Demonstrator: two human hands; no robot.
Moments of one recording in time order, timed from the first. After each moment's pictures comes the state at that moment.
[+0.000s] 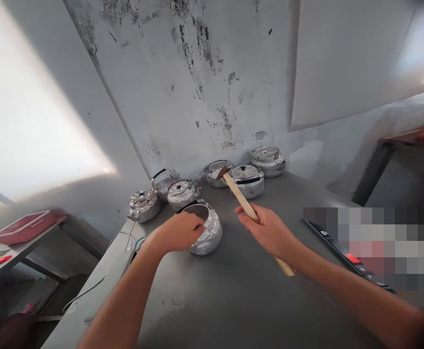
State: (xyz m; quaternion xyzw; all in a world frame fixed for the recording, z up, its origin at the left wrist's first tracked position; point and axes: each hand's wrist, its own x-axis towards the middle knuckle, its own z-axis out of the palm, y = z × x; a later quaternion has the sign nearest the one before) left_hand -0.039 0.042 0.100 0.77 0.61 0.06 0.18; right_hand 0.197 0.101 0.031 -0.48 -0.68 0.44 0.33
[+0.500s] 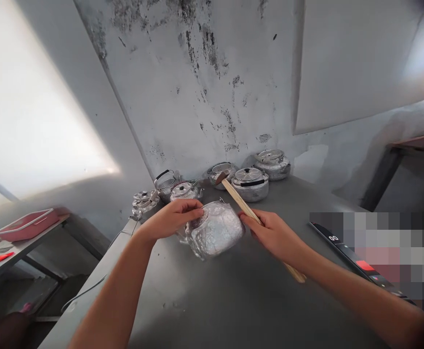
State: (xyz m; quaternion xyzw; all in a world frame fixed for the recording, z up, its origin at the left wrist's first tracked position) left_hand -0.063 0.047 0.112 0.76 0.53 0.22 0.30; right_hand 0.198 0.103 0.027 -0.45 -0.69 0.48 0.30
